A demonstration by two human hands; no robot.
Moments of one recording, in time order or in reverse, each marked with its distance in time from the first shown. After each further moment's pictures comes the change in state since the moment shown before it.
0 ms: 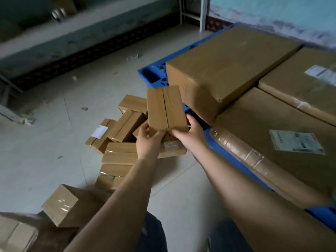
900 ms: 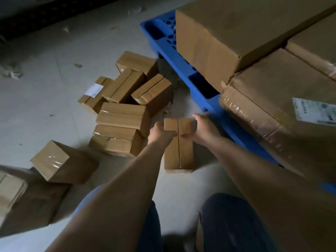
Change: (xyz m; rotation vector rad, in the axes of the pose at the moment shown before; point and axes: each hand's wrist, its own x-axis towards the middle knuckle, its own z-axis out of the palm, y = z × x) left_hand 0.017 -0.129 0.015 0.460 -0.198 -0.175; right_hand -0.004 0.118 0.009 -0.654 -0.270 0.076
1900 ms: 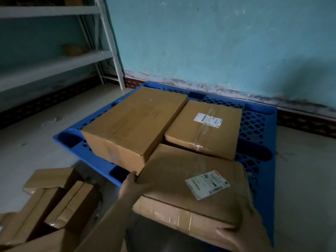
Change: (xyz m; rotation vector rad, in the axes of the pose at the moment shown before) left_hand -0.030 0.184 0.087 0.204 -0.298 0.343; right_hand -0.203 0.193 -0.130 0.111 0.357 0.805
